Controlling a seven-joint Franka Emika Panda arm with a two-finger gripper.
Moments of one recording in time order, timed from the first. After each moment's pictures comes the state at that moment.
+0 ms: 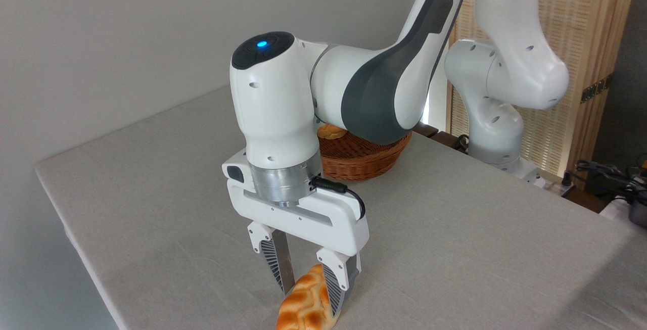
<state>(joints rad) 0.02 0.11 0.11 -1.99 0.03 2.14 0.61</state>
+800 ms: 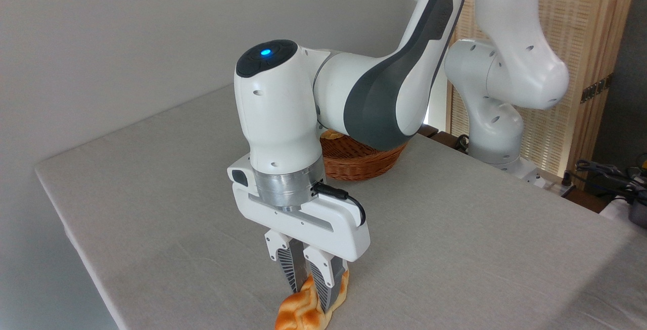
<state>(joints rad) 0.02 0.11 0.11 -2.01 0.03 2.16 0.64</state>
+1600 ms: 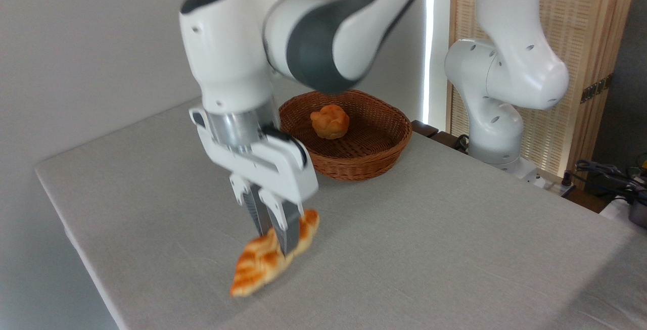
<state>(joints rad) 0.01 0.07 -0.03 -1.86 0.03 1.91 0.65</state>
